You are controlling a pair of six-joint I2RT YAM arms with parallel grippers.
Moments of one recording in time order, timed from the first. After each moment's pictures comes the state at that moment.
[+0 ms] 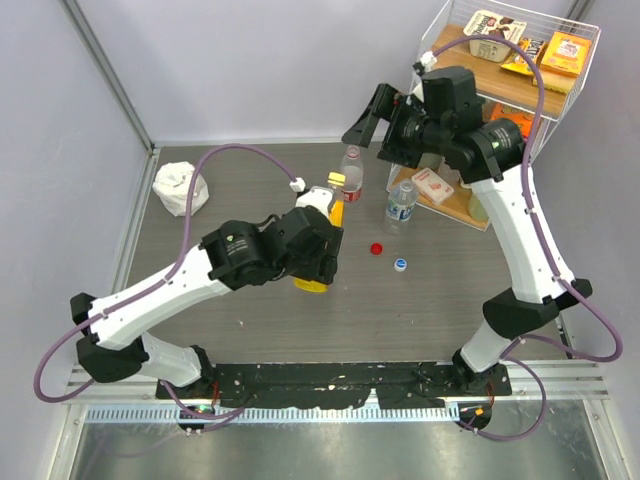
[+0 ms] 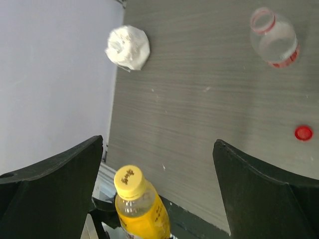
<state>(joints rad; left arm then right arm) -1.15 1.36 1.60 -1.08 -0.36 -0.66 0.48 1.64 2.25 -1.05 -0.17 0.71</state>
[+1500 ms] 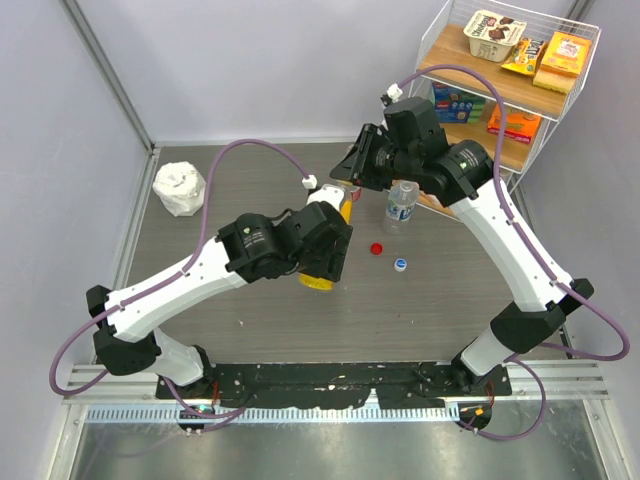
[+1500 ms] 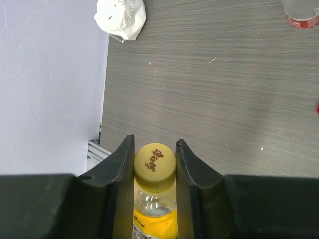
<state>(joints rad) -1.14 1.46 1.70 -1.14 -0.37 -0.65 0.66 1.57 2.01 -1.00 -0.06 0.78</state>
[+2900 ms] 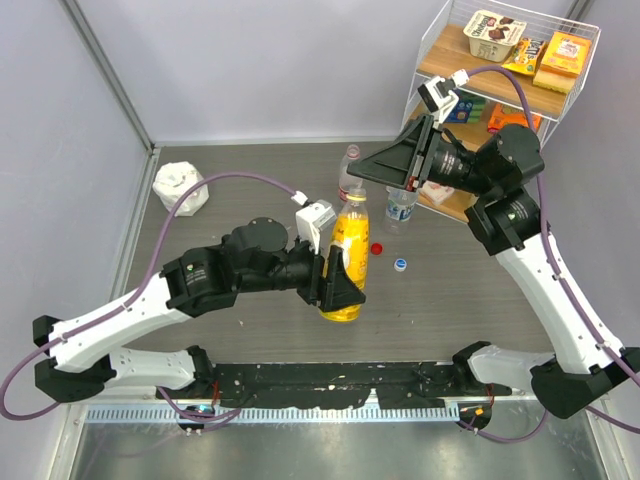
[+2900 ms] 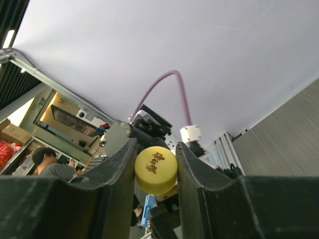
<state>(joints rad) -1.17 1.12 1.36 -0.59 0.12 -0.63 0.46 1.19 1.49 0.02 -0.86 1.12</state>
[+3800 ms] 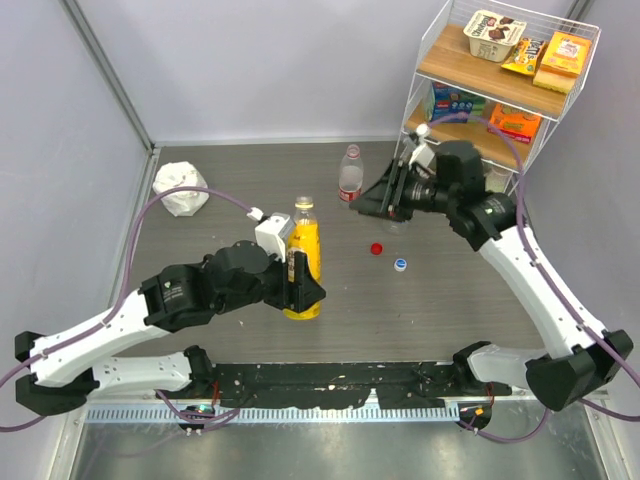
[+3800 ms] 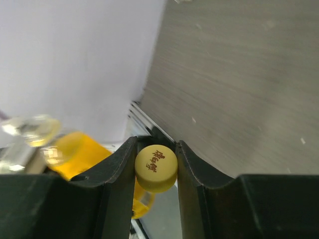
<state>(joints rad) -1.17 0.96 1.19 -0.76 -0.19 -0.72 0.42 1.22 1.40 -0.52 -0.59 0.81</state>
